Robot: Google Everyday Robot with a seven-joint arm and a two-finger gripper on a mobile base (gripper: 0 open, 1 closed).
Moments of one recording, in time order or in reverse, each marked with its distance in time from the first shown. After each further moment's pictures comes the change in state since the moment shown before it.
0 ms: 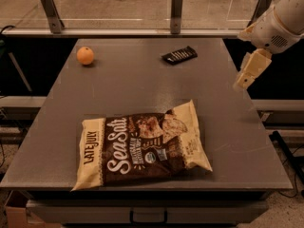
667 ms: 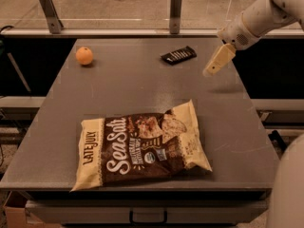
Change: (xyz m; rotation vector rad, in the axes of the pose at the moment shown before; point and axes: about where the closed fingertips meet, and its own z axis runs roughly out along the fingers) arm -0.030 -0.078 0.080 0.011 -0.157 0.122
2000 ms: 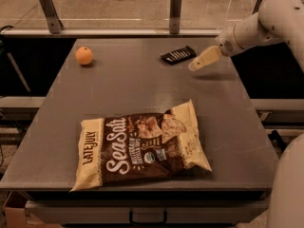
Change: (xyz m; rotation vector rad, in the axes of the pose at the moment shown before) arm -0.006 -0.041 0.050 0.107 -0.178 0.264
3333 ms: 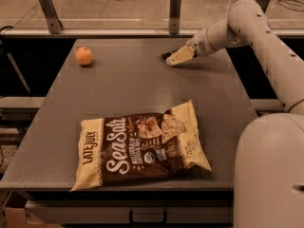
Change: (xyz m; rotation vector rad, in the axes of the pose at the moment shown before) arm -0.038 0.018 0.085 -0.120 -0.066 0.031
